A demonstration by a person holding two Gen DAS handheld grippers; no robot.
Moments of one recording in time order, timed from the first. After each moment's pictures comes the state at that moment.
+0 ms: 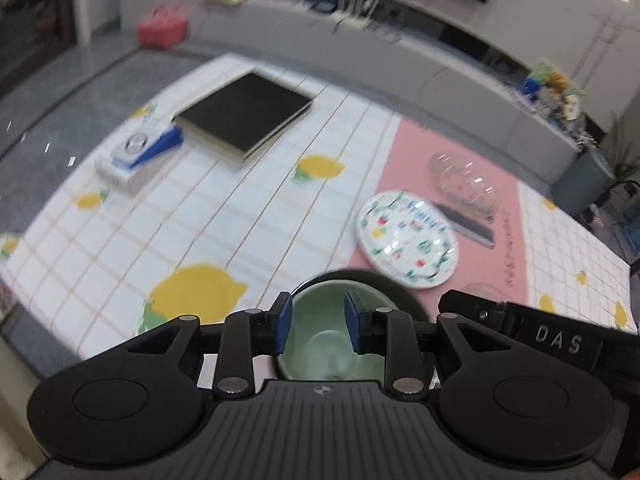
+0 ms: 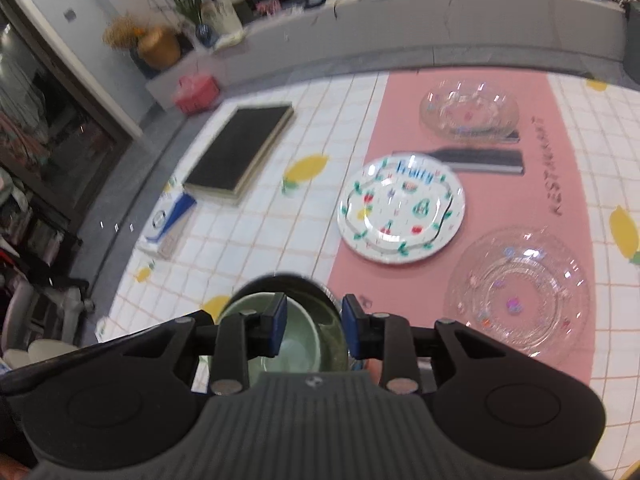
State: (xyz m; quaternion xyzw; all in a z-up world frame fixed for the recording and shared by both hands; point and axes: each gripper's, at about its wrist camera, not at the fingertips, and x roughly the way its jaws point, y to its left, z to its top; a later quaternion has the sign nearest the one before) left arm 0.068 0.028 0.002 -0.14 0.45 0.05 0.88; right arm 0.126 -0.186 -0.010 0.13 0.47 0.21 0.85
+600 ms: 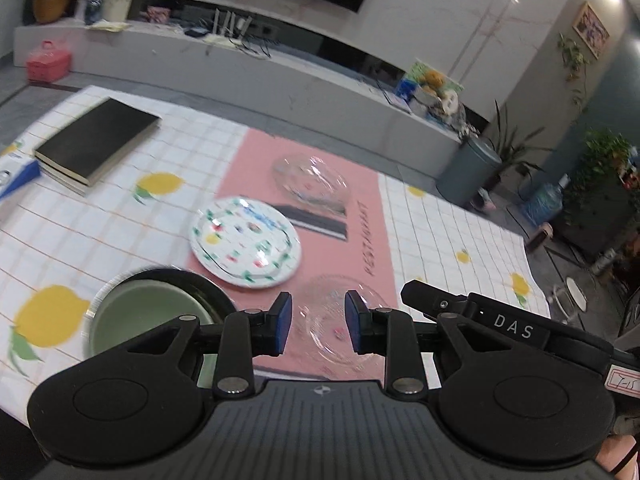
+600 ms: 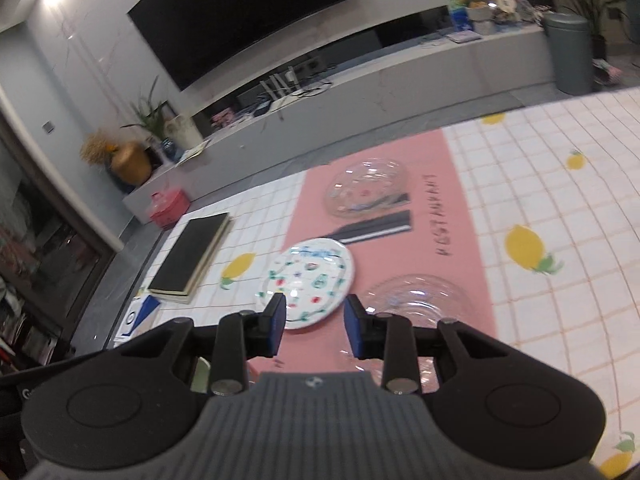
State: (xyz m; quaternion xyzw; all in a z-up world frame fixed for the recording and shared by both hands) left arm 0.065 -0.060 -0.002 -0.16 0.40 -0.12 0.90; right arm 0.088 -0.305 -0.028 0.22 0.37 0.12 0.90
